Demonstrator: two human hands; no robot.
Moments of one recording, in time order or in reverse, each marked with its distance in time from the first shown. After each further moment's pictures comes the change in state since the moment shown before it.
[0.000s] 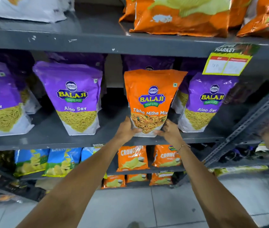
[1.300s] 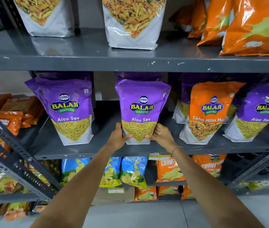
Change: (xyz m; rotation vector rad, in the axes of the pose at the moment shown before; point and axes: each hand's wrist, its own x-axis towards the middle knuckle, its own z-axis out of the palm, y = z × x) left_hand -0.038 -0.139 -0.224 -0.071 0.040 -0.002; right_hand 0.005 -0.120 0.232 0.246 -0.143 -0.034
